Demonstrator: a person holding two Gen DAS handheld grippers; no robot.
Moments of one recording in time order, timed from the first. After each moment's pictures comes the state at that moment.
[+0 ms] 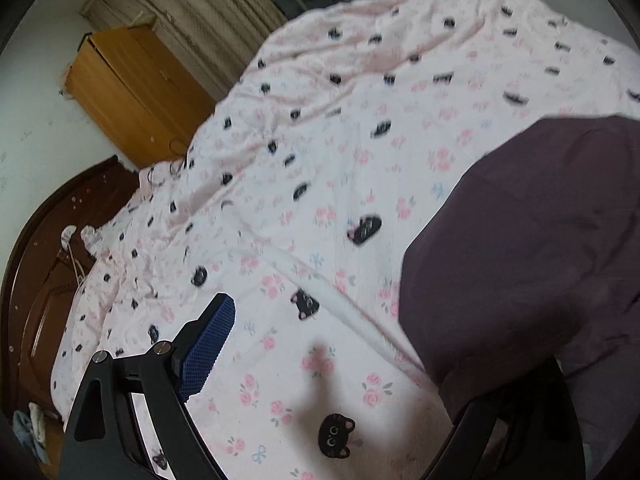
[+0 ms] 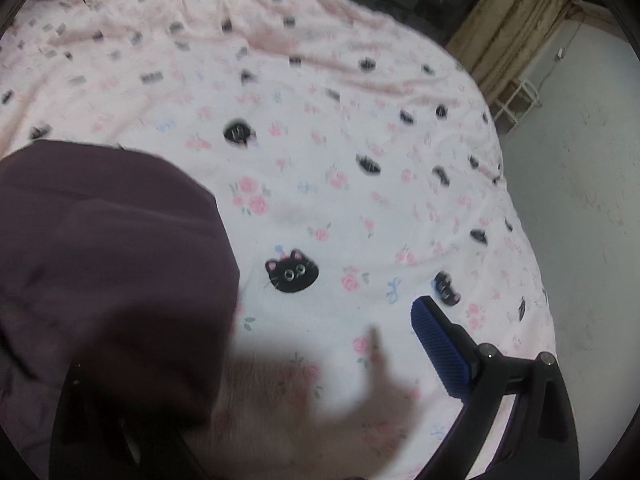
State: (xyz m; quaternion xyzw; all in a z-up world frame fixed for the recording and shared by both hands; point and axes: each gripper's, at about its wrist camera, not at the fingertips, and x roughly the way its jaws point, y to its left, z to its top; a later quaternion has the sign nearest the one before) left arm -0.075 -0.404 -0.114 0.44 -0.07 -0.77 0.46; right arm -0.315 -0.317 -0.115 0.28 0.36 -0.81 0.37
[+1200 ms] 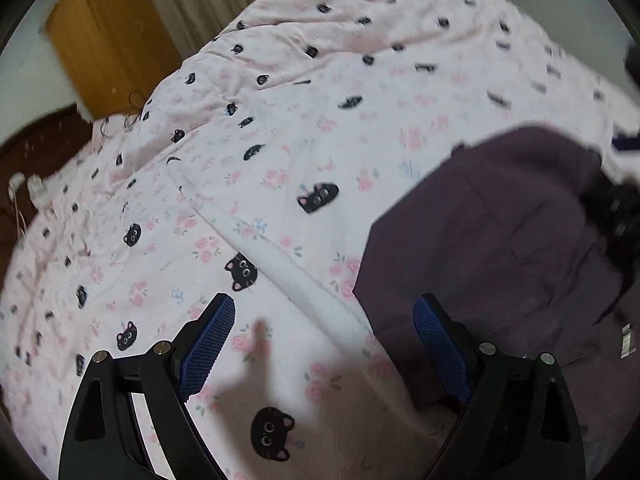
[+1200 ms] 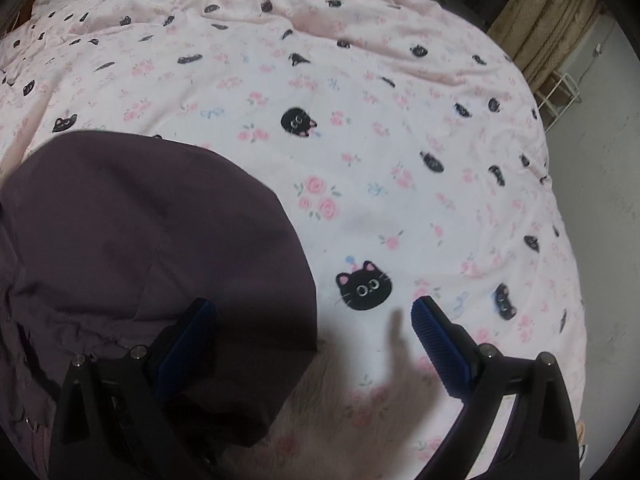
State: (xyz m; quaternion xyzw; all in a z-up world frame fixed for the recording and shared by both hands) left arm -0.075 -0.431 -0.152 0.46 0.04 -0.79 0.41; right arm -0.313 -0.356 -0.144 0.35 0.38 -0.76 0.40
